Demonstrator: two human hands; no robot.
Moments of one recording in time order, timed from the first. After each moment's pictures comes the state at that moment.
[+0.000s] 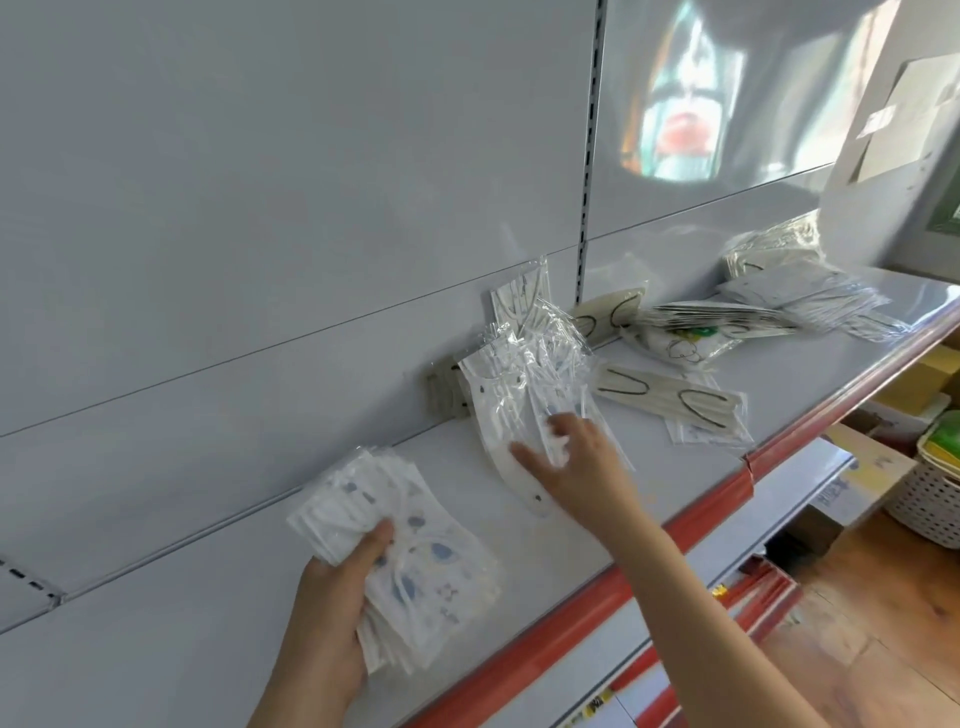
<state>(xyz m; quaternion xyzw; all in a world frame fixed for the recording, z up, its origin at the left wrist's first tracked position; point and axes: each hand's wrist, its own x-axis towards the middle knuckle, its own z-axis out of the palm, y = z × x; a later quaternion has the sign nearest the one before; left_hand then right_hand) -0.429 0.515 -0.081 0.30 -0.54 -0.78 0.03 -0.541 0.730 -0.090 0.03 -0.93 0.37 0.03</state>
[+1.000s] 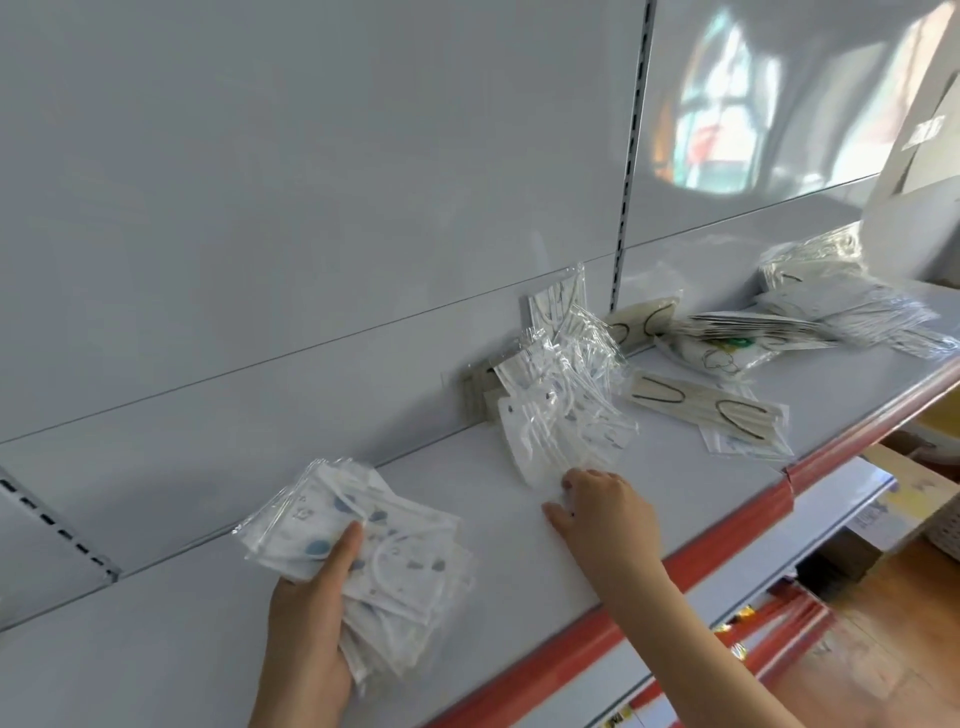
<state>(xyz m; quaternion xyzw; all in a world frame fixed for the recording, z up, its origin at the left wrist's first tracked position) -0.409 0.482 -0.081 0.33 -0.50 -0.79 0.17 -0.510 0.704 -0.100 0.02 -0.98 0.19 0.04</state>
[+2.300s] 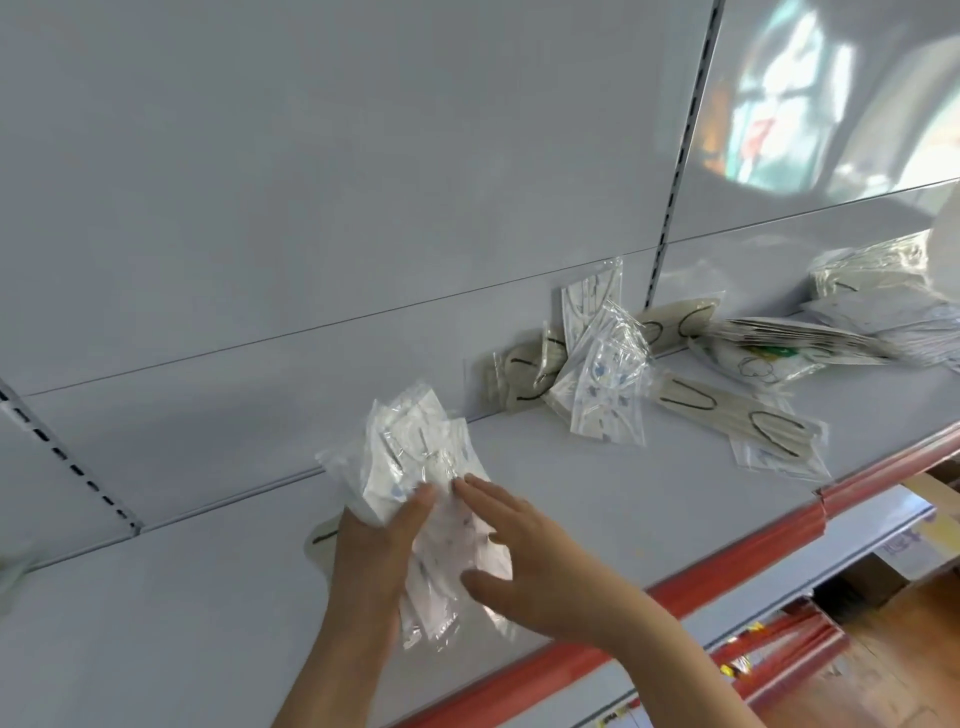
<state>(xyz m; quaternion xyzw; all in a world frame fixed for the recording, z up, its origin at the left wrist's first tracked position) -0.432 0.509 -0.076 0.19 -0.59 -0.76 0.17 -0.470 0.667 -0.075 0.35 -0.84 0.40 -0.11</state>
